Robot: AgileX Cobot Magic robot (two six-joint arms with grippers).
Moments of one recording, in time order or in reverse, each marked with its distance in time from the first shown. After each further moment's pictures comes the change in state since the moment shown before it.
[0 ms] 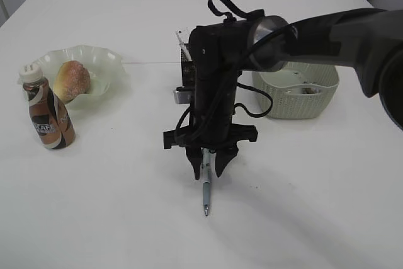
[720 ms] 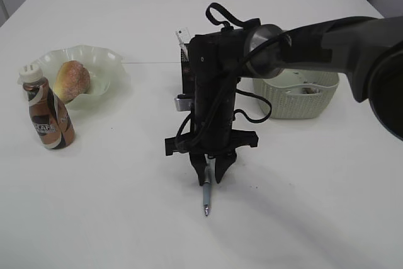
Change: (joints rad) left arm 0.000 0.000 0.000 0.005 0.000 0.000; right arm 0.000 0.032 -0.002 0.000 0.006 0.001
